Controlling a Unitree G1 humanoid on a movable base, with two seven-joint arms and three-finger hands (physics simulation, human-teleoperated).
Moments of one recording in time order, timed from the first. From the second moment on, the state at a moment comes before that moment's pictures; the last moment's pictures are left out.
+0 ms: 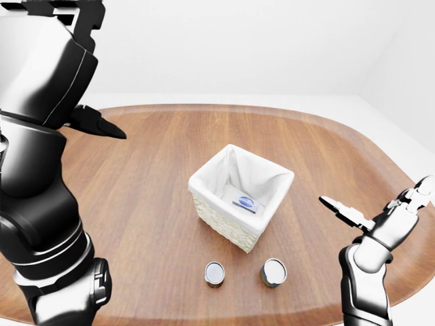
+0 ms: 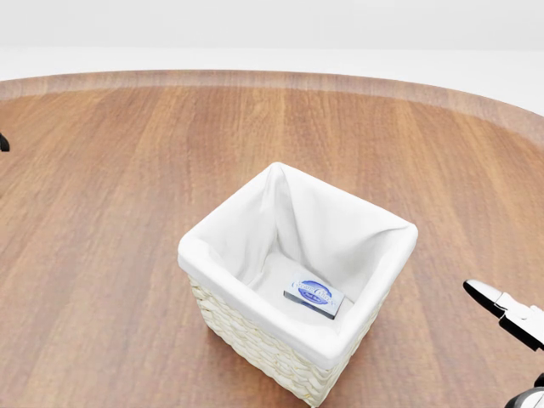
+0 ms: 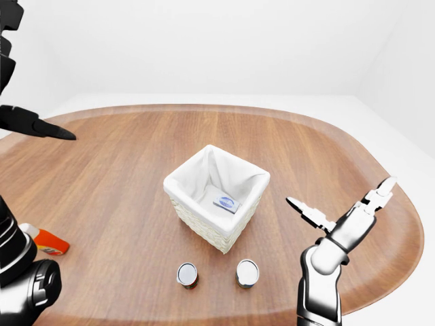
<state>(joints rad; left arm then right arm) -0.75 0.49 0.25 -0.51 0.91 0.09 -0.61 0.04 -0.04 -0.37 -0.18 -0.10 -0.09 -0.52</state>
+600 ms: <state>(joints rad) -0.61 0.63 0.38 -0.63 0.78 0.09 -0.61 0.04 -0.05 -0.37 -0.18 -0.11 -0.09 -0.52</state>
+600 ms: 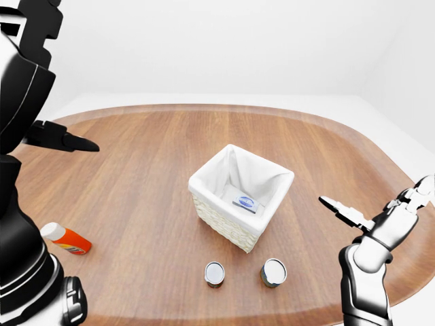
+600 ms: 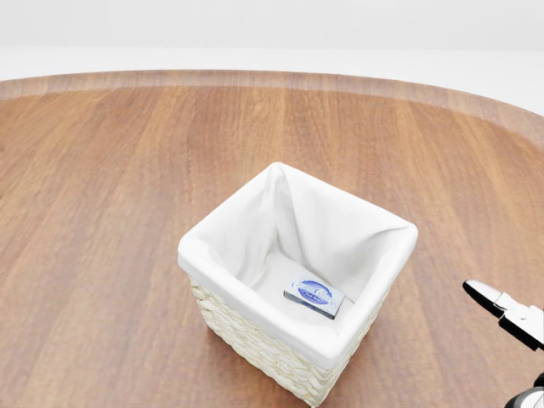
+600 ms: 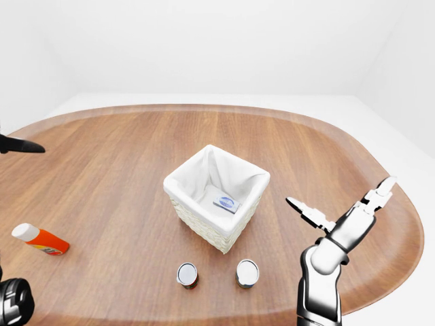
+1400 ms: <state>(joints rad) -0.58 0.63 0.38 -0.64 0.79 0.09 -0.60 0.08 -0.04 -0.36 -0.17 -0.14 -0.09 -0.52</state>
